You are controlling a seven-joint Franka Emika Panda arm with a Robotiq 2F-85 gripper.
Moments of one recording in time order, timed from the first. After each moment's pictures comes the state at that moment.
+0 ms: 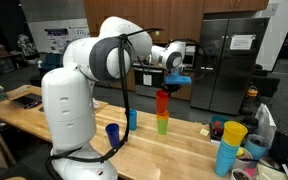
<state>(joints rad) -0.09 0.08 -0.08 -1.86 0.16 2.03 -0.77</state>
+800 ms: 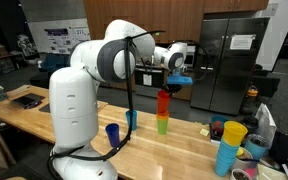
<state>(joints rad) -0.09 0.15 -0.08 -1.79 0.16 2.00 -0.75</state>
